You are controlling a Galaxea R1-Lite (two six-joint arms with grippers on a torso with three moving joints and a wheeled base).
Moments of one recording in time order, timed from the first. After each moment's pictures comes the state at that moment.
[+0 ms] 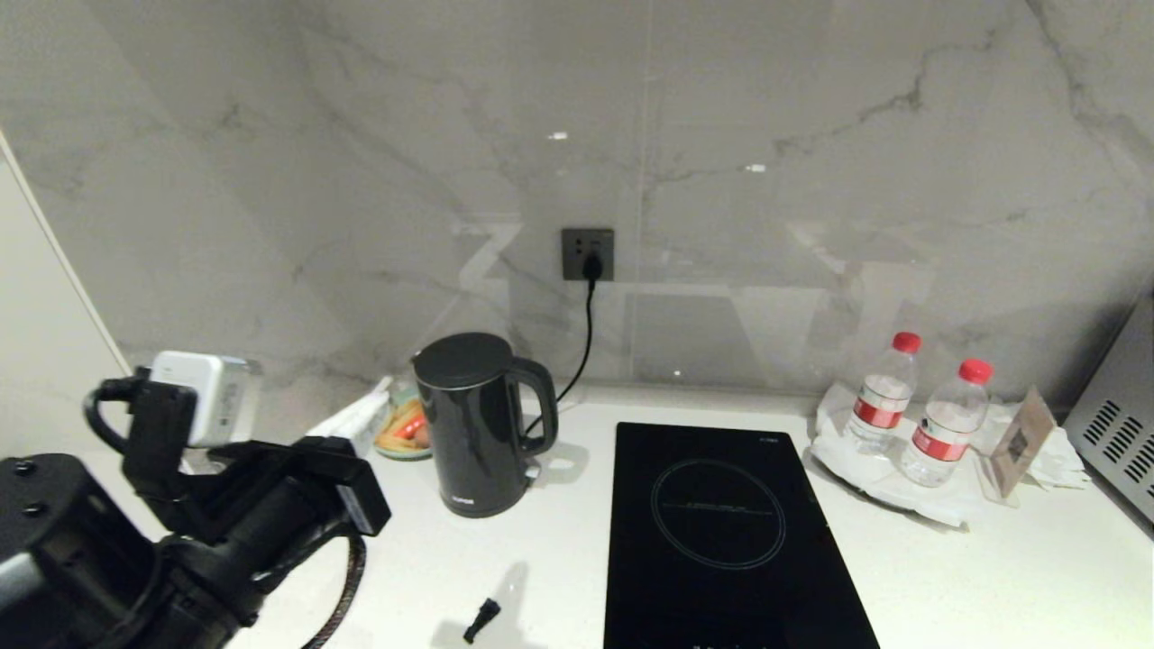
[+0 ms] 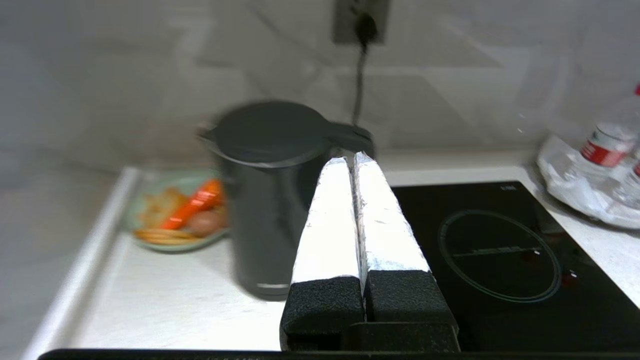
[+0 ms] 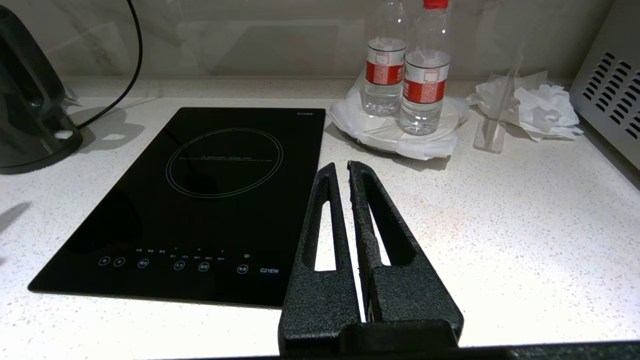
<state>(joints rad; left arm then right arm) -0.65 1.40 -0.25 -1.20 0.40 -0.06 0.00 0.00 0.00 0.00 0.00 -0.01</state>
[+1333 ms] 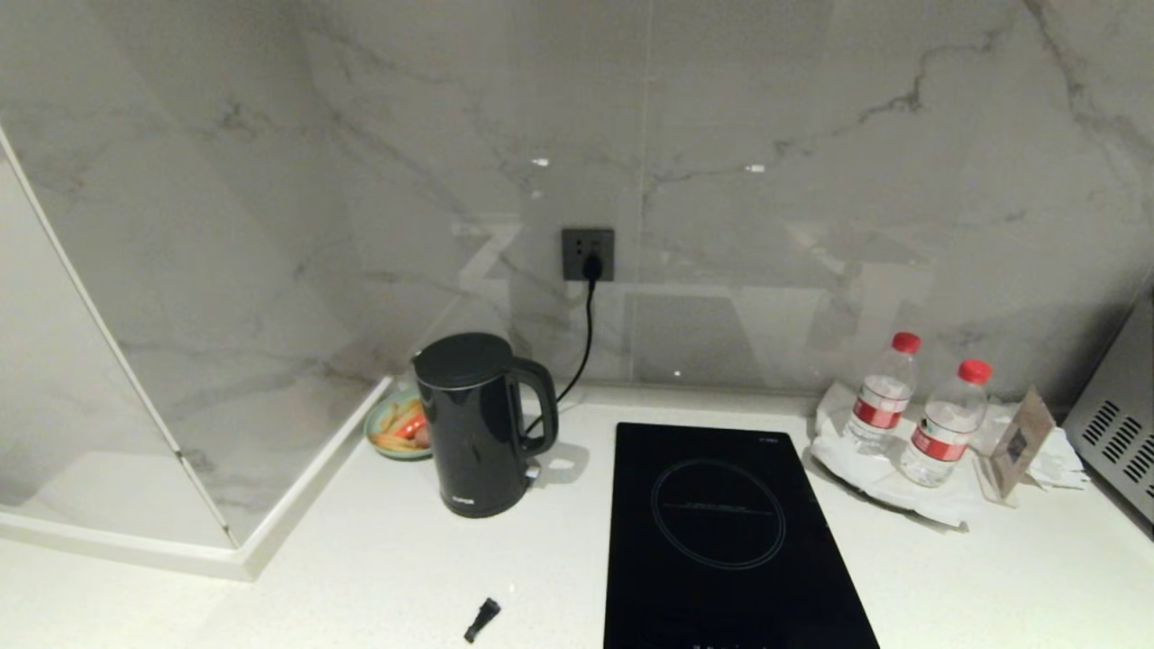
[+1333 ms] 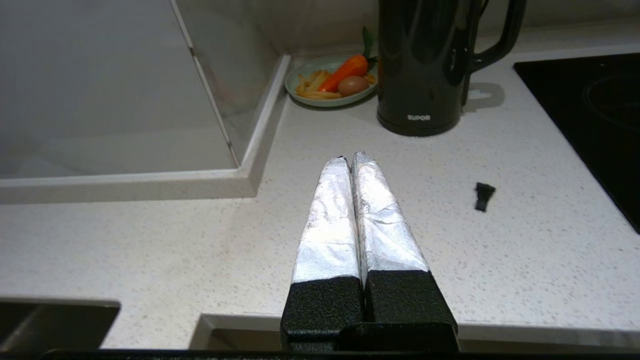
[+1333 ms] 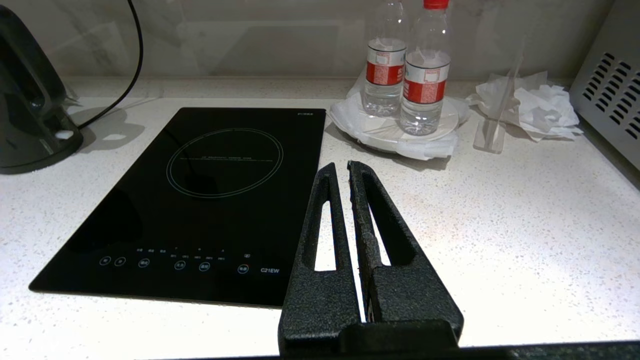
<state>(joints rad) 0.00 0.02 -0.04 0.06 -0.04 0.13 0.00 0.00 0.00 0.00 0.00 -0.01</state>
